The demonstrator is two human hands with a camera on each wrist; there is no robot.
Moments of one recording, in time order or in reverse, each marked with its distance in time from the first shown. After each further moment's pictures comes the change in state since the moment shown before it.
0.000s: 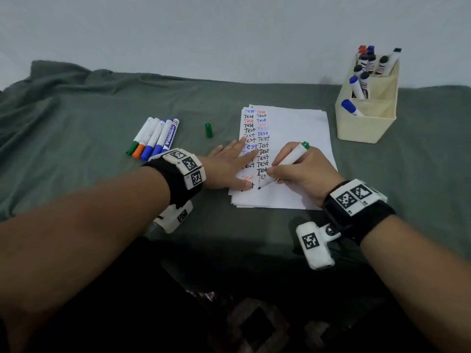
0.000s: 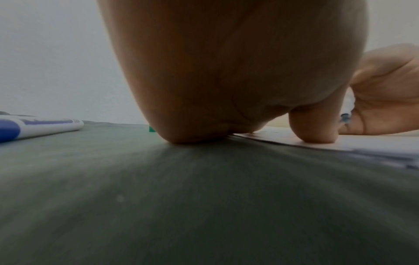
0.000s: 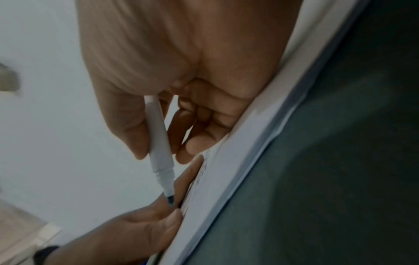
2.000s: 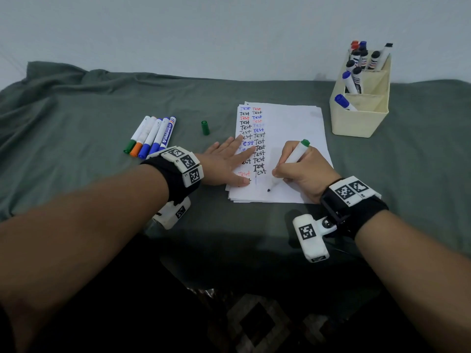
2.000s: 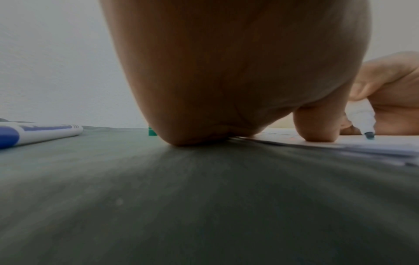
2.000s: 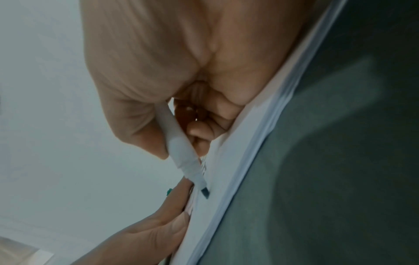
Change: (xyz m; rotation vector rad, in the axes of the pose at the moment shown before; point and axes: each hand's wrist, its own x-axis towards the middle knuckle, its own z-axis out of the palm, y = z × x) left_hand 0.001 0.000 0.003 0.023 0.002 -0.022; right_hand 0.002 0.020 -0.006 -0.022 0.037 -0.018
